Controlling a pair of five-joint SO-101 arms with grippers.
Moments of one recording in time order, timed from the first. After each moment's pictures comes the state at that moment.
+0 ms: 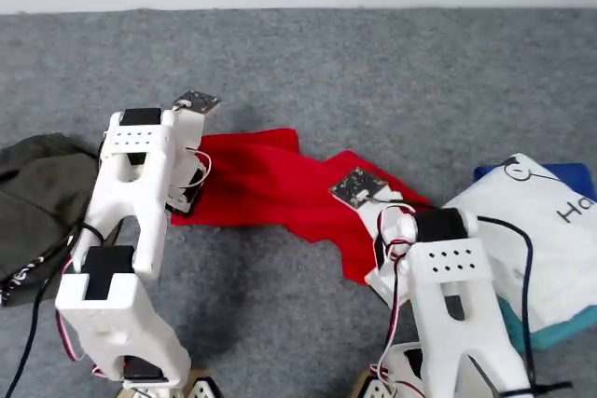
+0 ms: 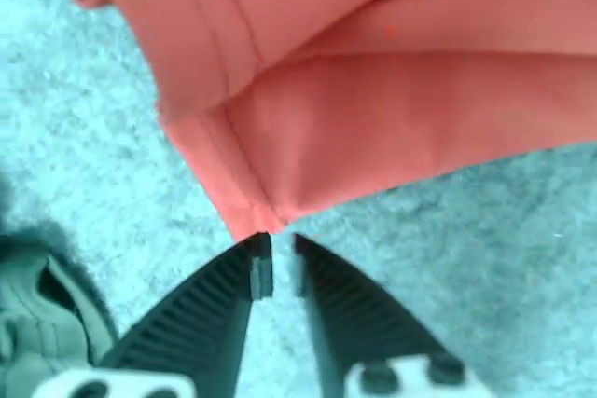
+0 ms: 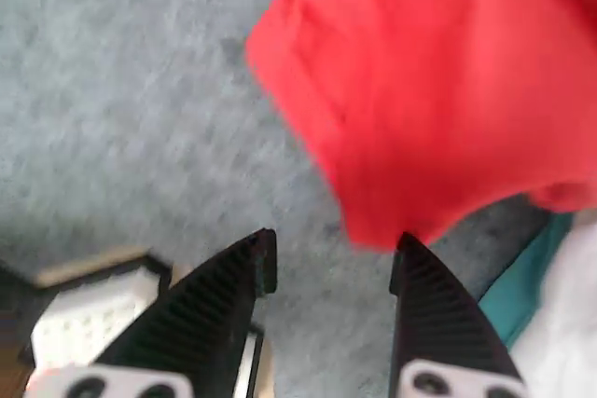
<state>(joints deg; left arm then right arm) -5.9 16.6 7.5 84.5 -14.2 -9.6 -38.6 50.2 85.8 32.0</state>
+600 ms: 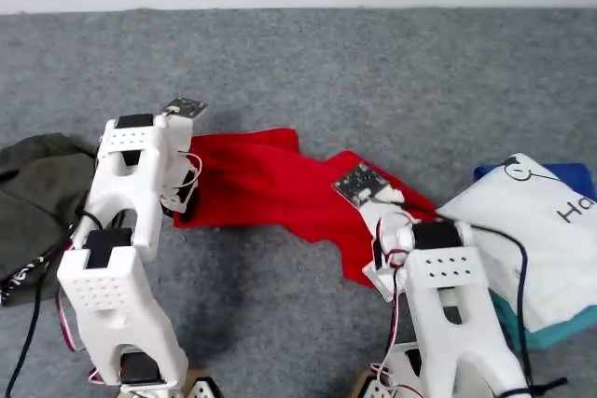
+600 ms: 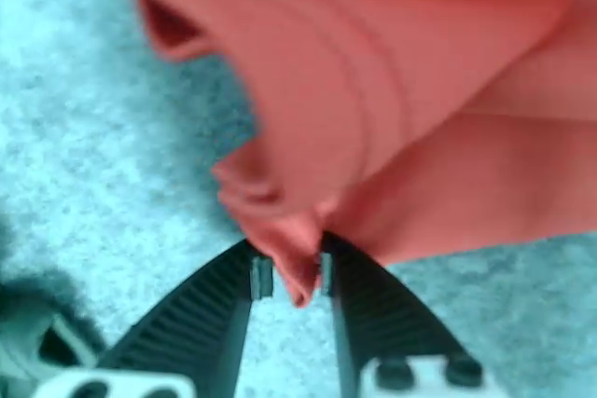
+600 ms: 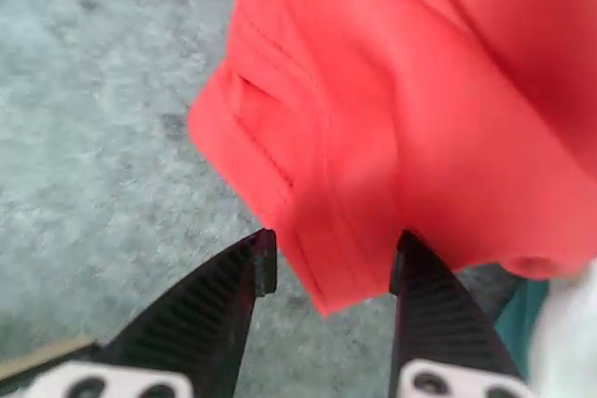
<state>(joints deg) -7.7 30.9 3.2 80.2 -14.0 -7.6 -38.8 61.2 67.9 31.5</state>
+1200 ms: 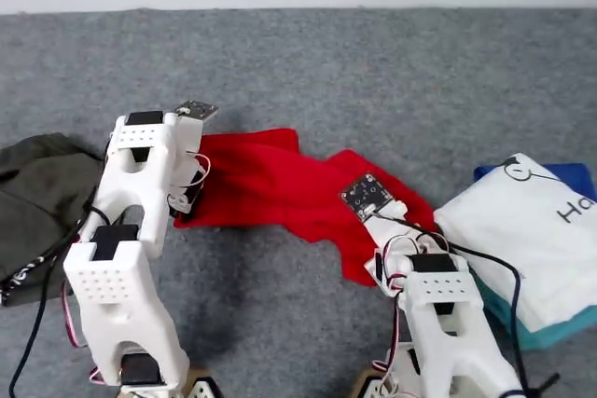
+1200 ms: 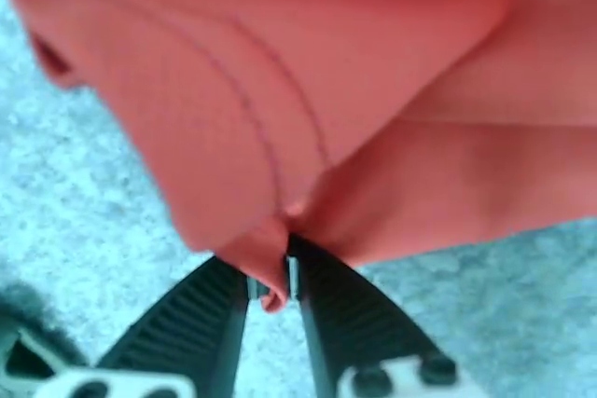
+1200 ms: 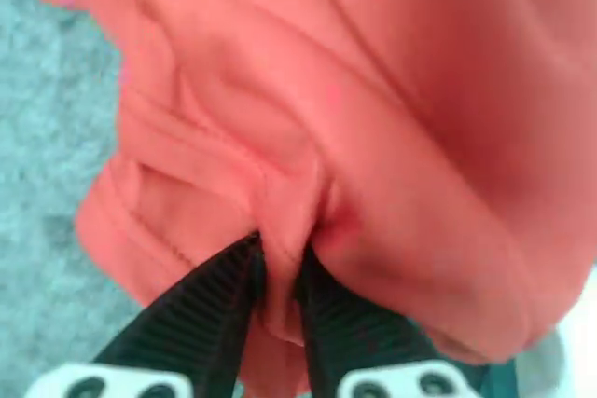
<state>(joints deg) -7.2 34.3 -0.3 83.4 -13.8 -5.2 -38.8 75.7 38.6 34.1</state>
